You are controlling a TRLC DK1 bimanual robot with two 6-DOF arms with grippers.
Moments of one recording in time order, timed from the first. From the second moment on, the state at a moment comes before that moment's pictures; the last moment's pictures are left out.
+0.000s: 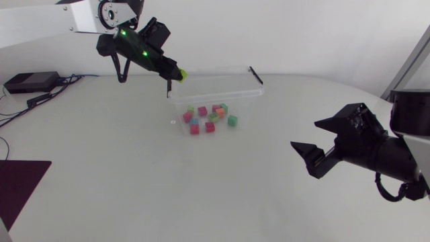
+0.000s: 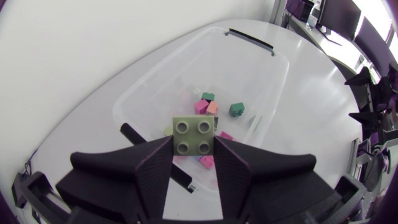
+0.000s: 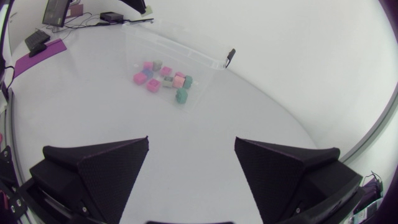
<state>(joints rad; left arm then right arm) -0.25 2.02 1.86 -0.72 0.33 0.41 0.17 0.94 0.53 -0.15 -0.20 -0.45</state>
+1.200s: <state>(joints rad) -0.07 1.35 0.99 -0.14 0.13 0.37 -0.08 0.79 0.34 0.20 -0.16 -0.42</state>
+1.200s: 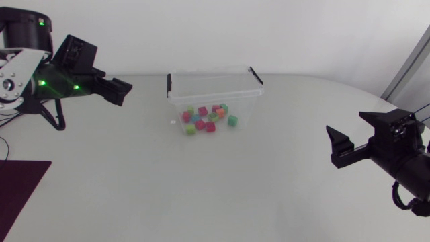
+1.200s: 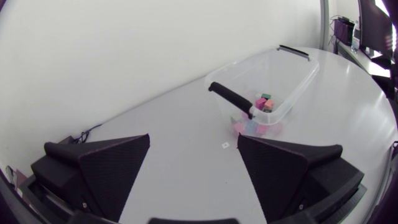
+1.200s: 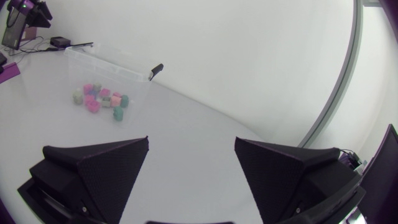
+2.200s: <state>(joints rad) 0.08 1.14 0.57 0.13 0.13 0.36 -0.23 0.29 0.05 0.19 -0.20 -0.42</state>
